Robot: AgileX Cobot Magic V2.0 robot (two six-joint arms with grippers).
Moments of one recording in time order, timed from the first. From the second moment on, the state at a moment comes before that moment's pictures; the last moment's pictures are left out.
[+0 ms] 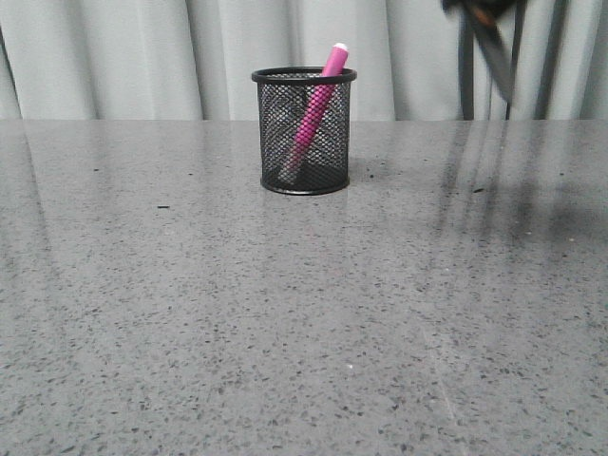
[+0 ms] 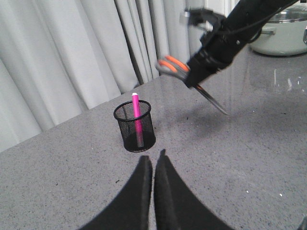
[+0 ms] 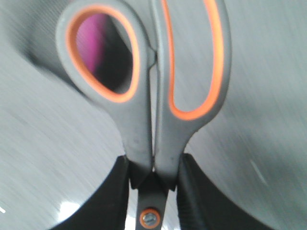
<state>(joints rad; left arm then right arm) -0.42 0.25 -0.95 -0.35 0.97 0.41 0.58 1.32 -1.25 -0.21 0.76 0.57</state>
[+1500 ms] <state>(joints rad) -0.42 0.25 -0.93 -0.35 0.97 0.41 0.41 1.85 -1.26 -0.64 -0.51 0.62</state>
